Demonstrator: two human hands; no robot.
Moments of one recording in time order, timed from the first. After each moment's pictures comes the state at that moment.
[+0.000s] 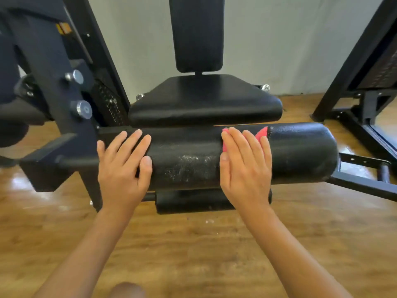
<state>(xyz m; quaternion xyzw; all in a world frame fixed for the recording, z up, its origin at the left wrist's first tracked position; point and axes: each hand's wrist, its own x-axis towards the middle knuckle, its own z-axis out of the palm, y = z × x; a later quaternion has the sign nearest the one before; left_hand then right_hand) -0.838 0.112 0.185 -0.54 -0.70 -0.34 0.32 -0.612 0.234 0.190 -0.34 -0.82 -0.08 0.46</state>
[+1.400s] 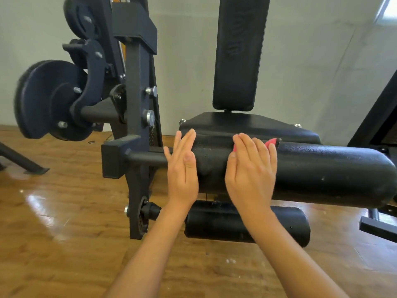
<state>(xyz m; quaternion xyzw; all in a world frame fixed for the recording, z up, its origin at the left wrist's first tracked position) -0.849 0.113 0.160 -0.47 -0.60 -0.64 0.10 -0.714 0.178 0.189 -0.37 -0.80 -0.09 0.47</state>
